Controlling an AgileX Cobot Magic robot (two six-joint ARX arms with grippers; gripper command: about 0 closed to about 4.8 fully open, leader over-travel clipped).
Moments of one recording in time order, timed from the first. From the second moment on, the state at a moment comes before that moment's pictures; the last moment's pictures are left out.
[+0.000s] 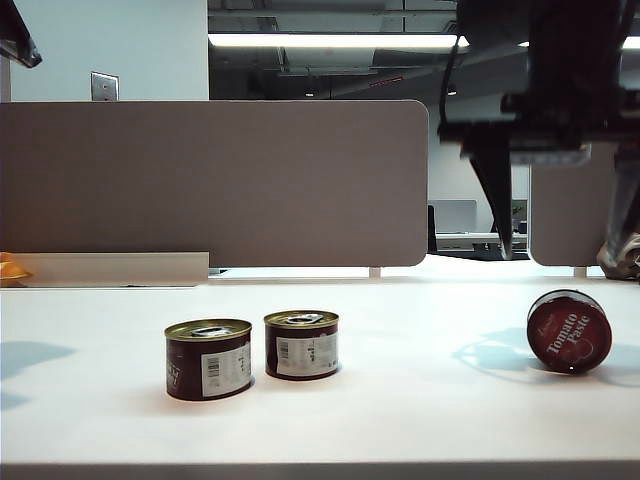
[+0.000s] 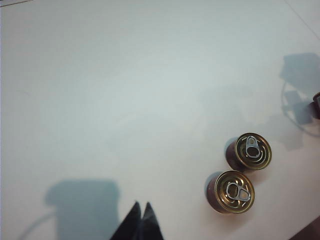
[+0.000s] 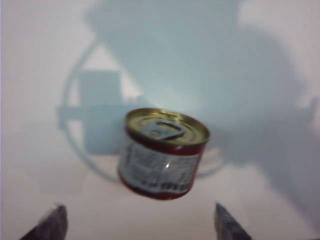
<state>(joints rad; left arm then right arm) -0.16 0.93 1.02 -0.79 0.33 0.14 0.45 1.61 1.30 -1.12 0.04 0.68</state>
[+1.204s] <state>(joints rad) -0.16 0.88 1.02 -0.78 0.34 0.14 0.40 1.79 1.30 -1.07 -0.01 0.68</state>
